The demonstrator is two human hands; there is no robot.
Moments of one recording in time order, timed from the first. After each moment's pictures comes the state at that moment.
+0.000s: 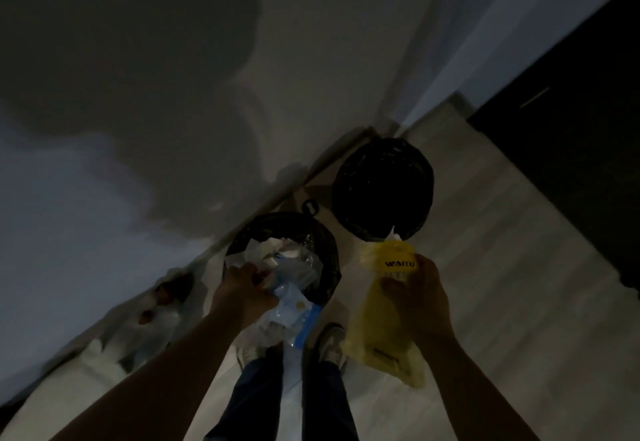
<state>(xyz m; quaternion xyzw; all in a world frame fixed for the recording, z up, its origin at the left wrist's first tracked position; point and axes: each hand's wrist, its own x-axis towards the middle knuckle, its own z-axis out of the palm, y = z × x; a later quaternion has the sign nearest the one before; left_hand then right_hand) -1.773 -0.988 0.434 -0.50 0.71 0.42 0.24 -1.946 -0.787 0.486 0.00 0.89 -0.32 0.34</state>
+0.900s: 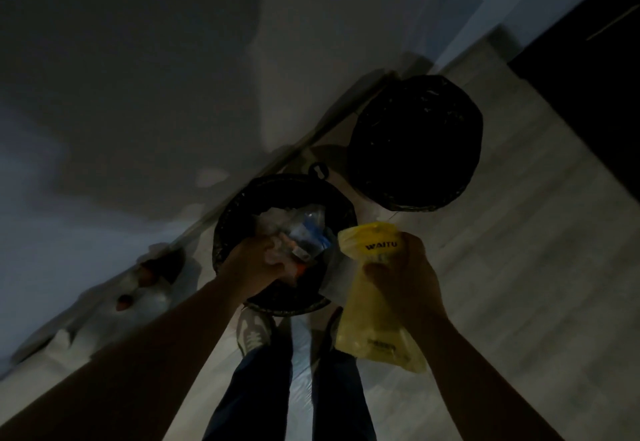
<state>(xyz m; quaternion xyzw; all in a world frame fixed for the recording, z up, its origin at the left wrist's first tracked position) -1.770 -0.995 0.305 -0.40 0.77 0.42 0.27 -1.911 -0.810 0.356 -0.05 0.89 -0.27 0.37</state>
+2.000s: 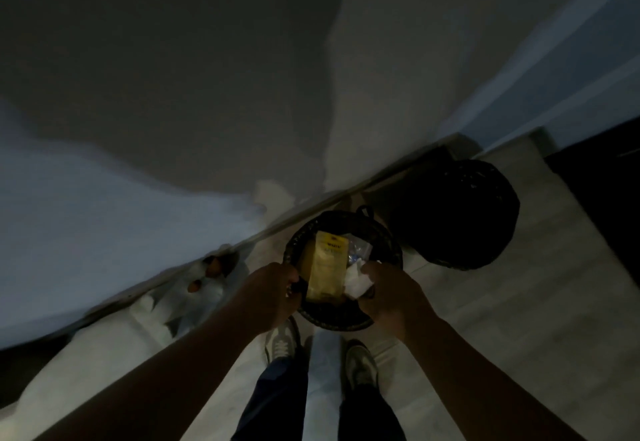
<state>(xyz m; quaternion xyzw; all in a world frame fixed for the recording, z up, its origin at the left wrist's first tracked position) -1.680 -1.038 0.440 -0.40 0.80 0.40 0.20 -1.860 -0.909 0.437 -0.41 0.81 -0.02 0.41</state>
